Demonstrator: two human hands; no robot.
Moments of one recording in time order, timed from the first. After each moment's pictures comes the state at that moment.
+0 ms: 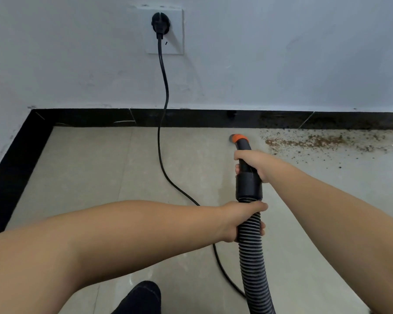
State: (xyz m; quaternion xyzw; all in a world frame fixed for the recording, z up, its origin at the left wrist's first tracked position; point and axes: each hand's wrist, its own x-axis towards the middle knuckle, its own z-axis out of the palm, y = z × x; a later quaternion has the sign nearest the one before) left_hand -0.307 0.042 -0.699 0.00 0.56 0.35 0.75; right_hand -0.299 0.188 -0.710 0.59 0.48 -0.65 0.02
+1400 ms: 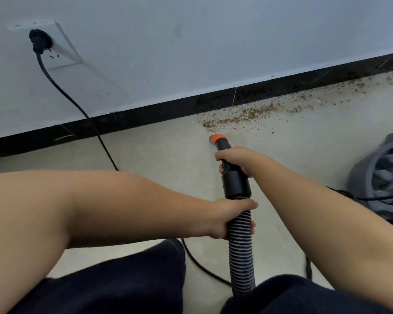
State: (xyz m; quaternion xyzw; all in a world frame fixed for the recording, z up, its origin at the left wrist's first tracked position) left_hand -0.167 0.082 -0.674 0.07 0.58 0.22 0.78; right_hand -0.141 0.218 -0.696 0.58 0.50 -0.64 0.05
